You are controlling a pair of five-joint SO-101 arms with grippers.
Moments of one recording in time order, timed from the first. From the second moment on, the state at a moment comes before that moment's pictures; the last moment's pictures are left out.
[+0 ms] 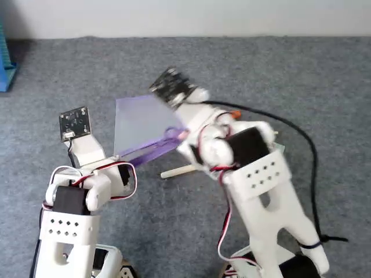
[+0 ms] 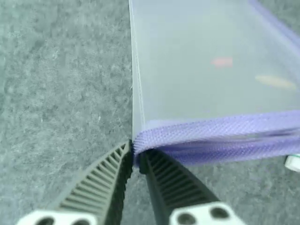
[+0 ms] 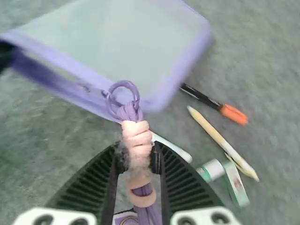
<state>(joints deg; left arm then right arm) 2.6 -55.0 51.1 77.1 28.8 -27.1 -24.4 3.7 86.3 20.3</state>
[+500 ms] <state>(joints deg) 2.6 -55.4 48.7 81.6 28.6 -20.1 -24.4 -2.8 92.6 22.3</state>
